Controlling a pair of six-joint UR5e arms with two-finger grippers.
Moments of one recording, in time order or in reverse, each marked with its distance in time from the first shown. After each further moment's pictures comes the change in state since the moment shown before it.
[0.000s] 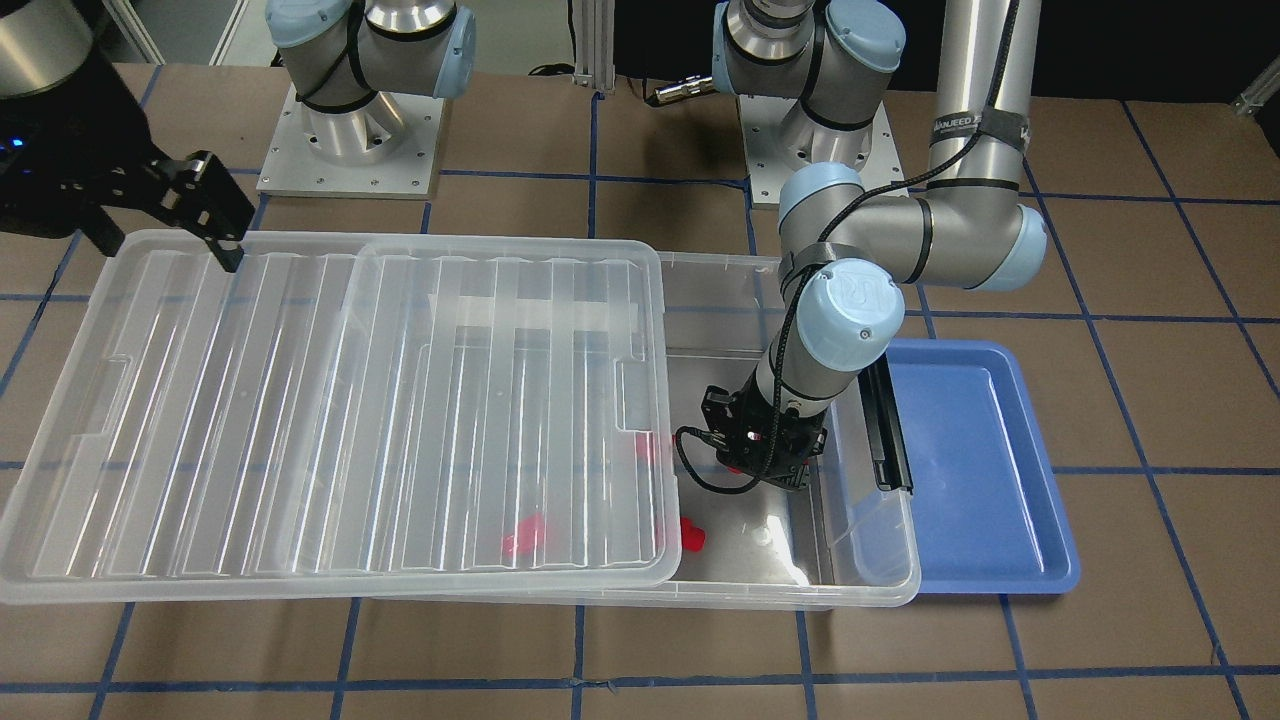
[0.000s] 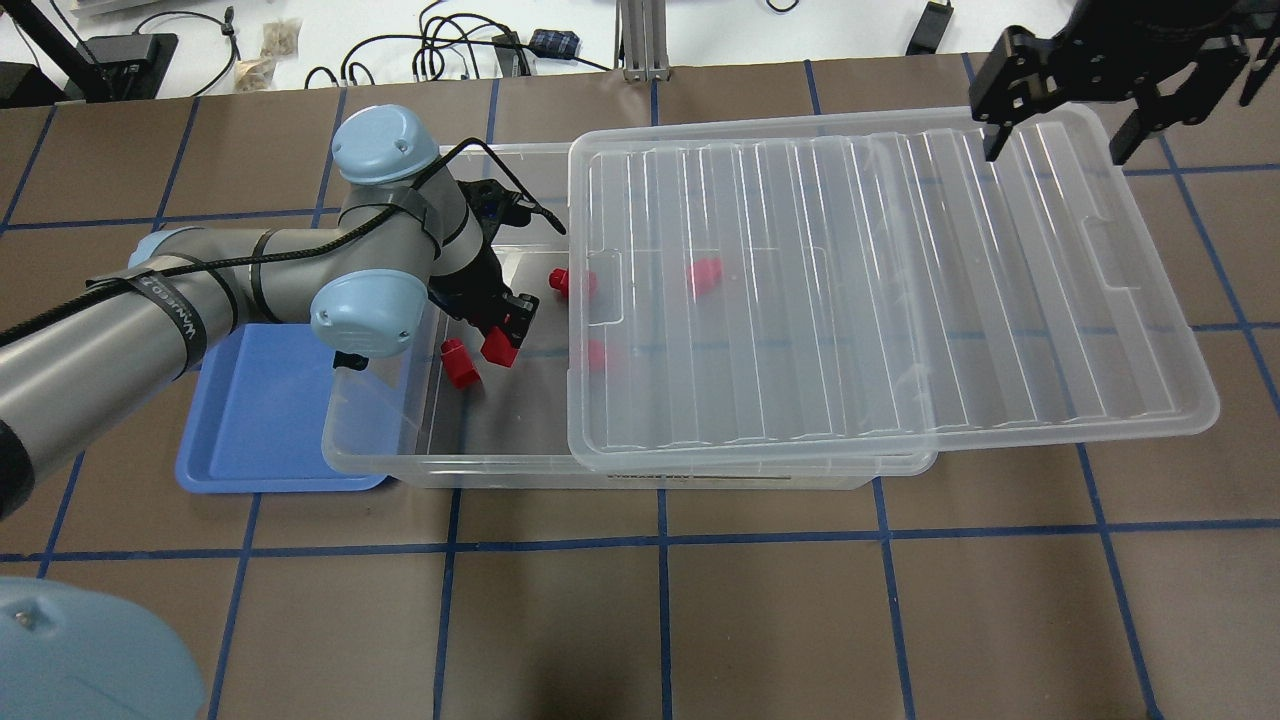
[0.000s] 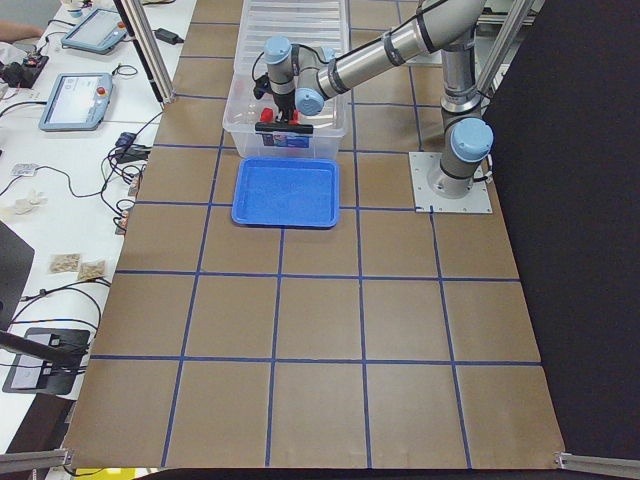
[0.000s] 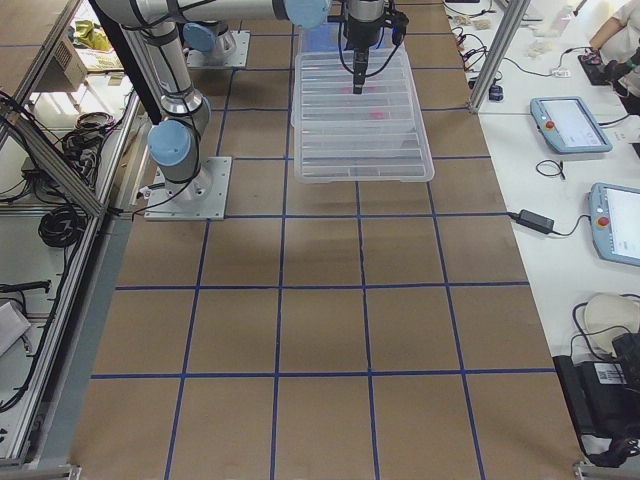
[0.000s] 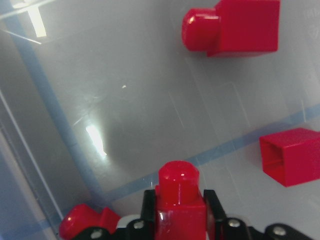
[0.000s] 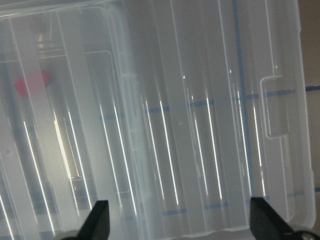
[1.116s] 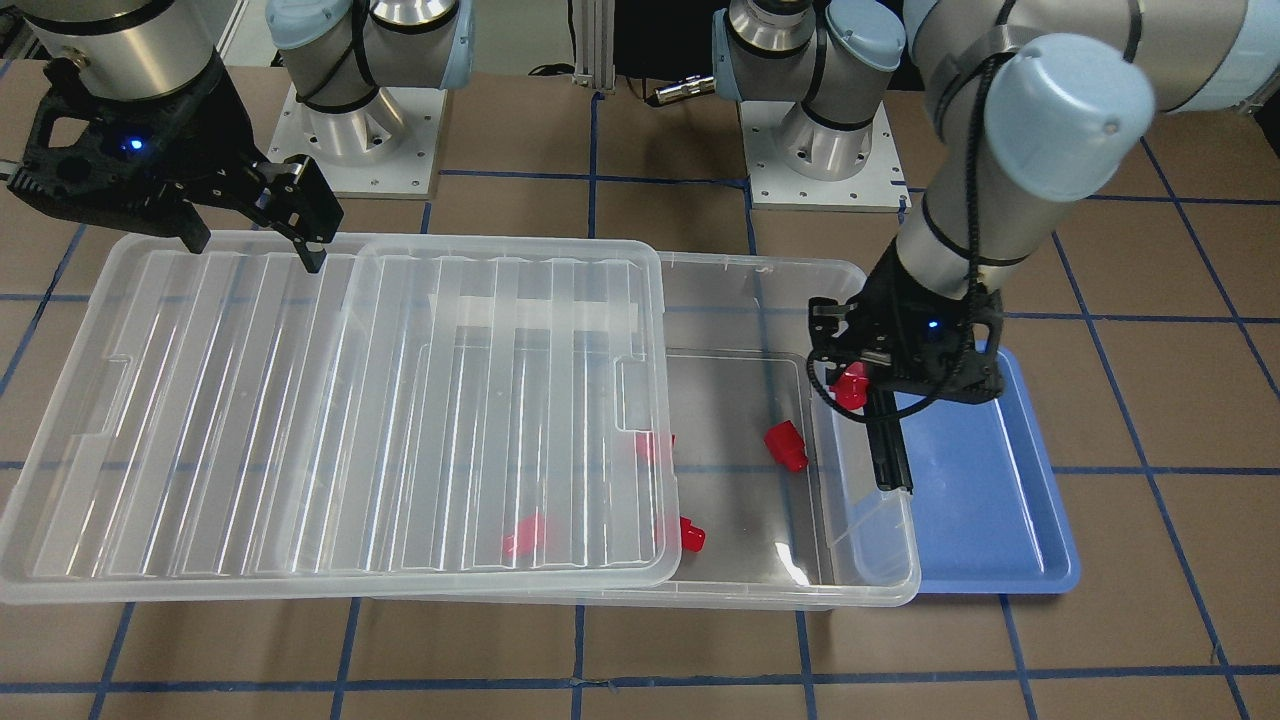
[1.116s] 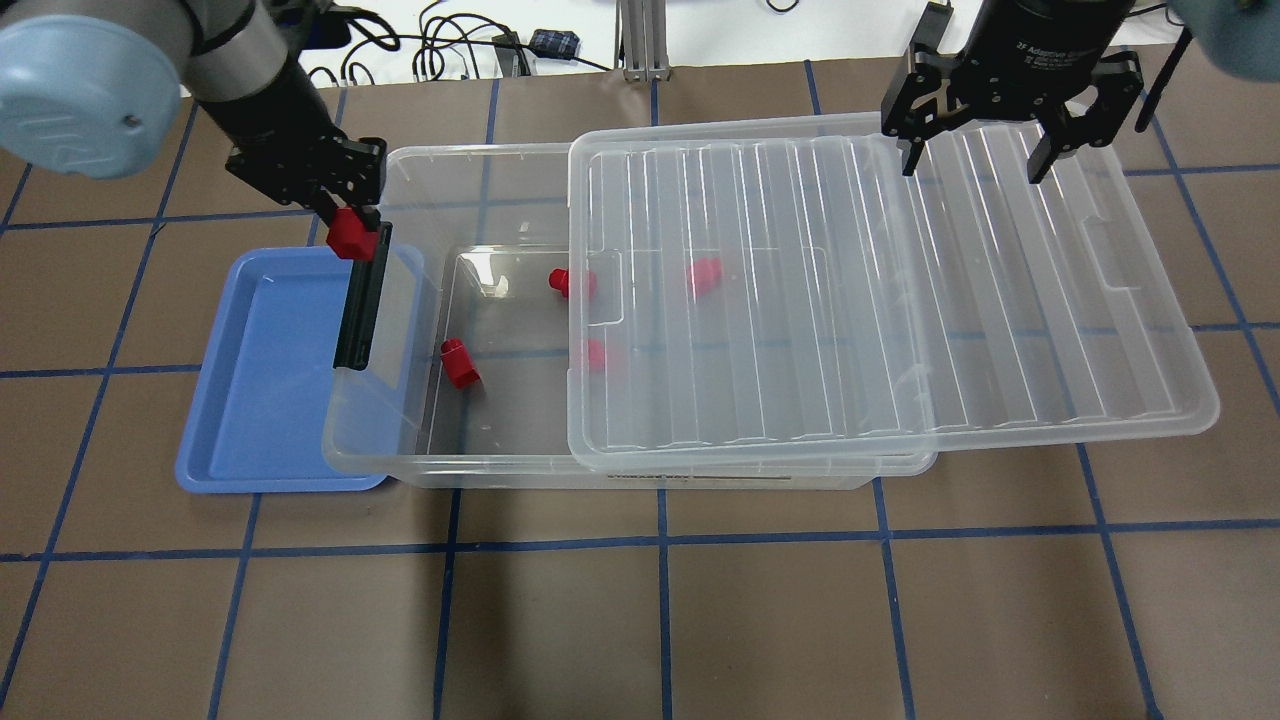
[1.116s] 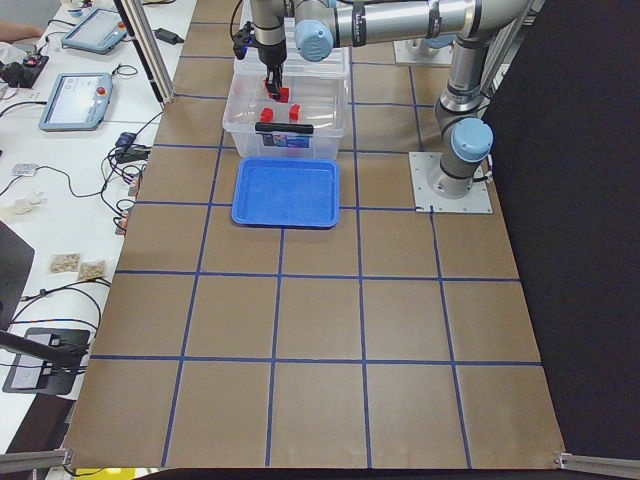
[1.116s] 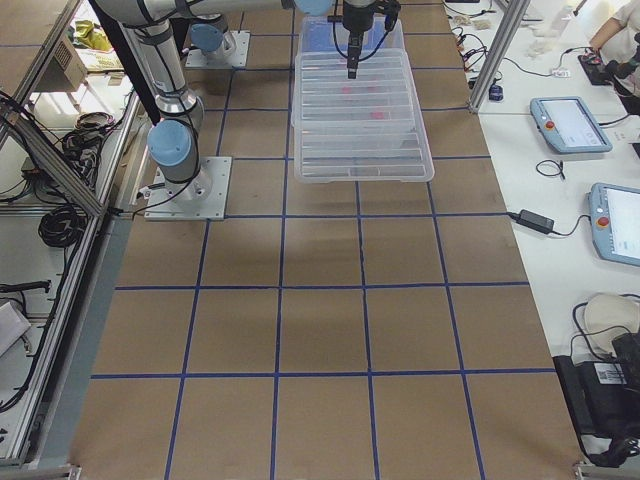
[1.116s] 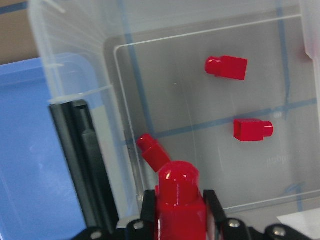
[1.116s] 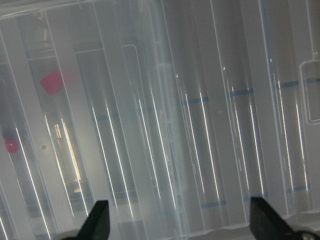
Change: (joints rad) left arm 0.207 0.191 0.299 -0.470 0.040 -0.128; right arm 0.076 0.006 0.007 -0.010 0.003 0.100
